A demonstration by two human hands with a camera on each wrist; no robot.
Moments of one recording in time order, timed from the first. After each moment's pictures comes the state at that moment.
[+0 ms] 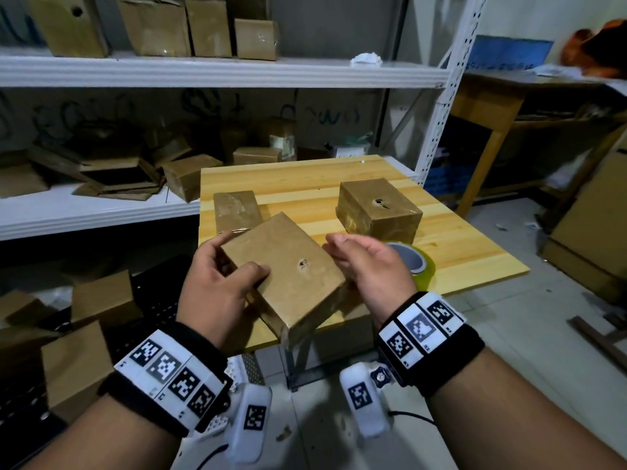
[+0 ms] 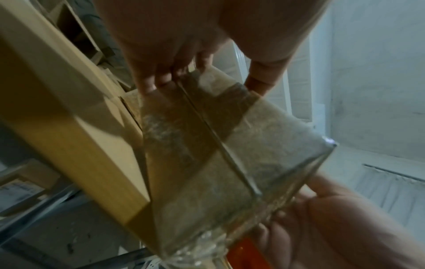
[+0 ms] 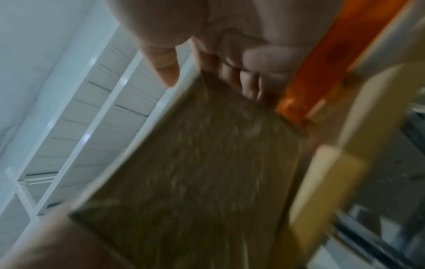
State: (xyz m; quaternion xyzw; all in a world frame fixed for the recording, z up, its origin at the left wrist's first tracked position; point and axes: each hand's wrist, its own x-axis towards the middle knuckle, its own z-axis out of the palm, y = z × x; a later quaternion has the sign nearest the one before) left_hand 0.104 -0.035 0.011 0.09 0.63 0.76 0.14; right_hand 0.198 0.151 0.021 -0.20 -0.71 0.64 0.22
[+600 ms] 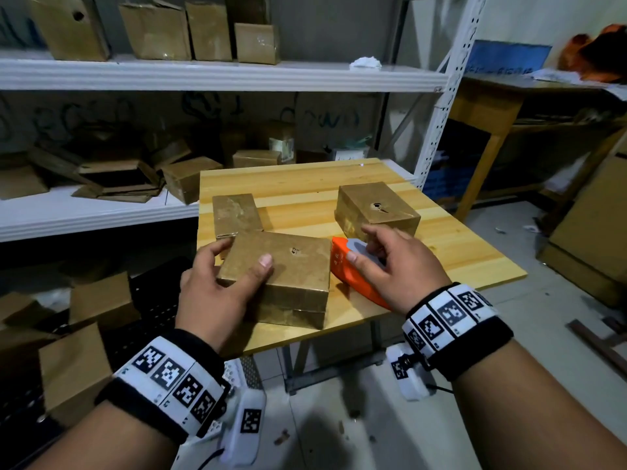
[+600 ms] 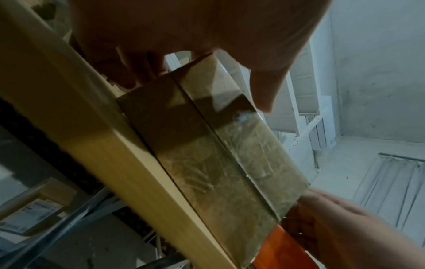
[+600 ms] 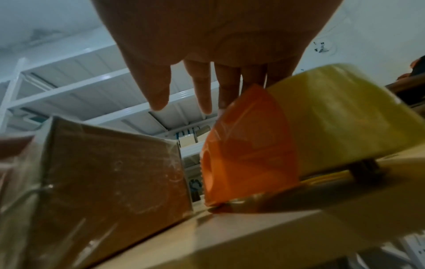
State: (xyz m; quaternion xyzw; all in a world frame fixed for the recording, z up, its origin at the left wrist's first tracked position) left_hand 0.102 -0.043 0.008 0.13 0.79 0.60 0.06; right_hand 0.219 0.193 0.042 -0.22 -0.94 0.19 0.15
